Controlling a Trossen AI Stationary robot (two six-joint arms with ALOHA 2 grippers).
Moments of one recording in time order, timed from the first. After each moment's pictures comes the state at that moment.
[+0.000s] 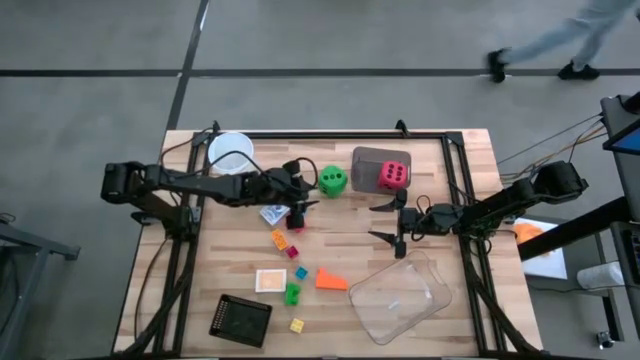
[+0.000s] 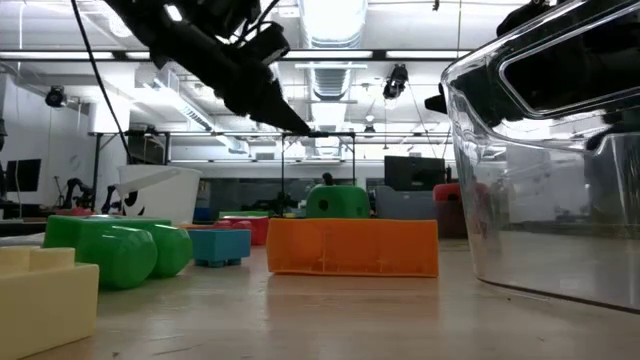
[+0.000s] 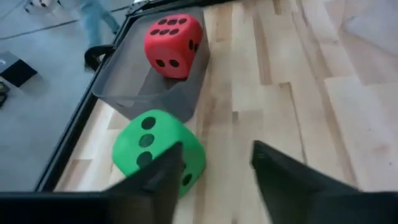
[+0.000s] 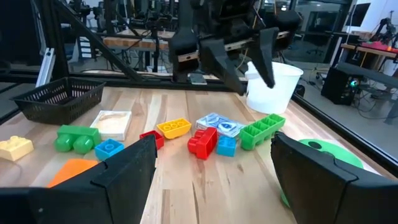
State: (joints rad) left arm 0.12 1.49 0.83 0.07 -0.12 0.27; right arm 0.19 1.22 0.16 0.99 0.29 -0.03
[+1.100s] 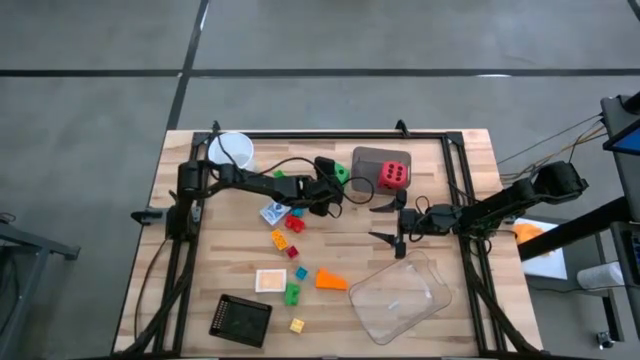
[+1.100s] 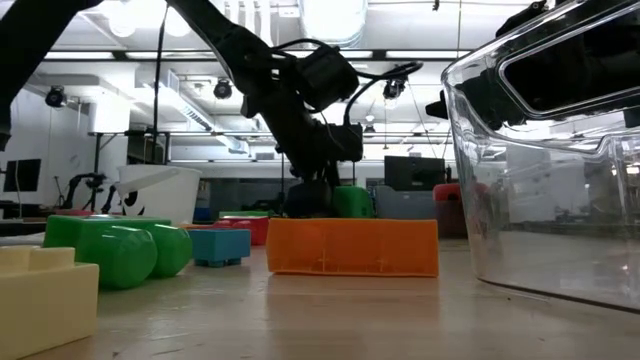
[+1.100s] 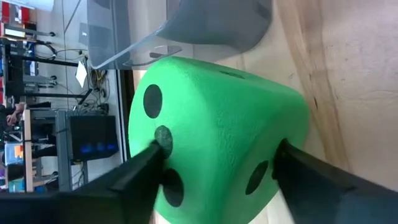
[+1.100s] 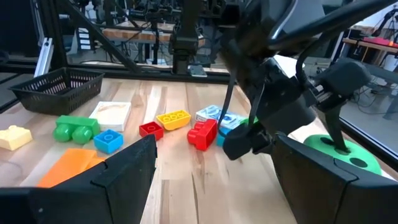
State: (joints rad) left arm 0.16 2.07 1.26 -0.12 -0.55 0.66; right arm 0.19 1.22 0.16 0.96 0.29 -0.03
